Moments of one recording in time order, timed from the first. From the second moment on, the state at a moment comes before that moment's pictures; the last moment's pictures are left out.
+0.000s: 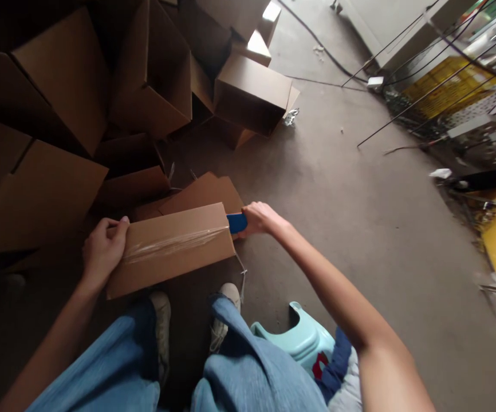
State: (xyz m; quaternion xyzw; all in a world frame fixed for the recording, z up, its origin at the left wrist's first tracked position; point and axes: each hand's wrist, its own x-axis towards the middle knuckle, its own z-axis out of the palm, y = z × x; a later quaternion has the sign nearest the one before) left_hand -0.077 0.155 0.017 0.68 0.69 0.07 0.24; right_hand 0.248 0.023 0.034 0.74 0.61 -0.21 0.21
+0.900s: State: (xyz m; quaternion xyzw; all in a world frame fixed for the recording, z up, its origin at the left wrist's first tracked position) left_hand -0.071 0.149 0.021 0.69 0.67 0.08 0.24; right_hand 0.240 0.015 0.025 0.76 0.58 -0.20 0.21
